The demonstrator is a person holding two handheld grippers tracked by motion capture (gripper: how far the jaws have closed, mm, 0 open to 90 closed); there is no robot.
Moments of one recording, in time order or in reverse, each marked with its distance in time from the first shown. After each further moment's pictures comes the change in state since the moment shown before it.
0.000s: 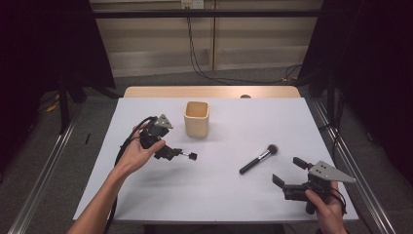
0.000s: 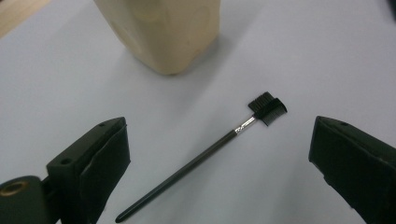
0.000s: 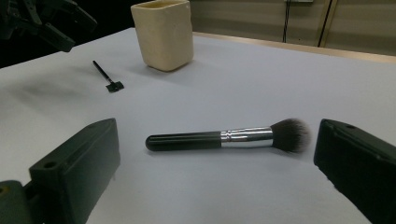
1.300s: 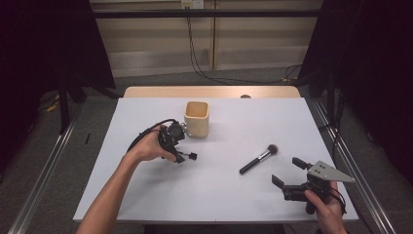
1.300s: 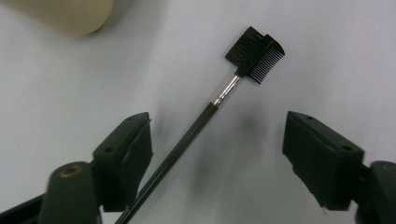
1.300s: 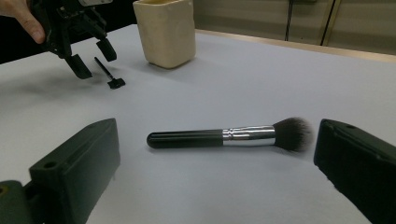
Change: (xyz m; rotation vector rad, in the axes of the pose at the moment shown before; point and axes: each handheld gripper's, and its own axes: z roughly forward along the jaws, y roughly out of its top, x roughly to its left) left arm 0.003 0.023 0.057 0.372 -0.206 0.188; right arm 0.000 0.000 0.001 0.013 0.010 -0.015
